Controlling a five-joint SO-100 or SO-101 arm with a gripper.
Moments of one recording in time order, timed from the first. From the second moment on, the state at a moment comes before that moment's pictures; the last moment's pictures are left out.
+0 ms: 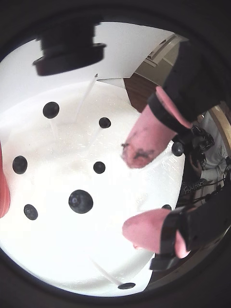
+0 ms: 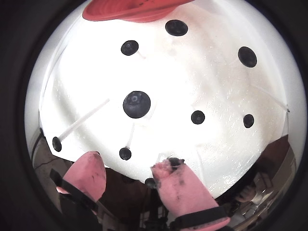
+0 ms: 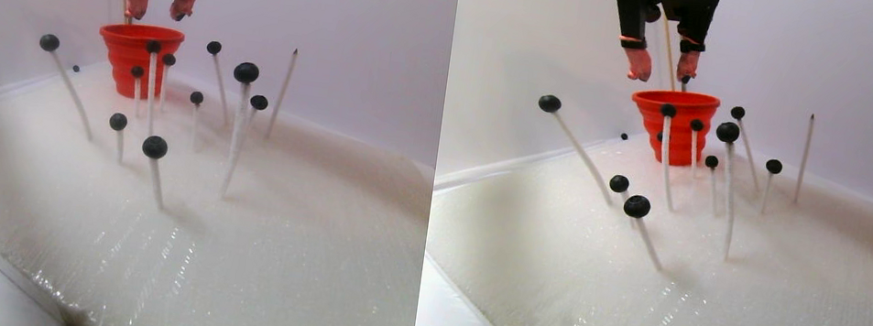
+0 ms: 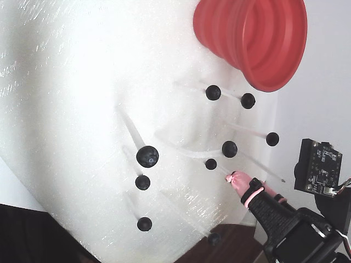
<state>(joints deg) 5.8 129.0 134.4 25.7 -102.4</state>
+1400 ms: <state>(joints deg) 4.4 115.1 130.8 14.9 -103.3</state>
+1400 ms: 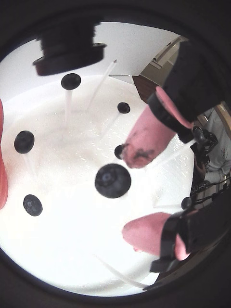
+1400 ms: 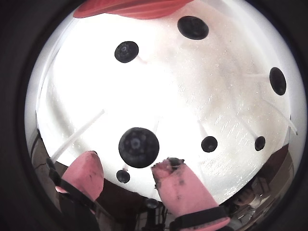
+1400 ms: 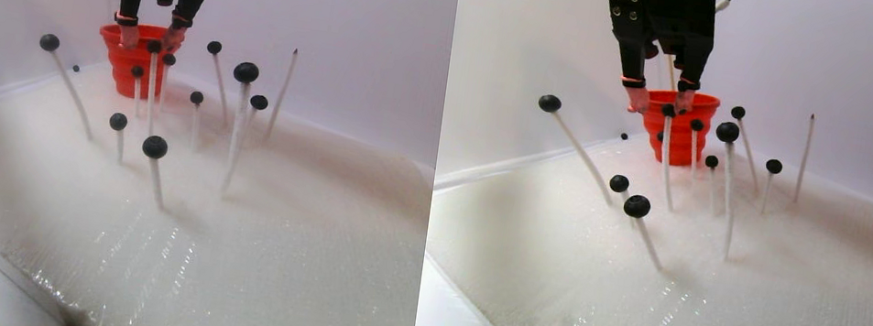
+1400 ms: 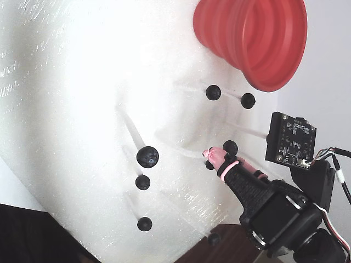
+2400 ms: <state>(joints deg) 4.6 112.6 130.6 9.5 -105.2</state>
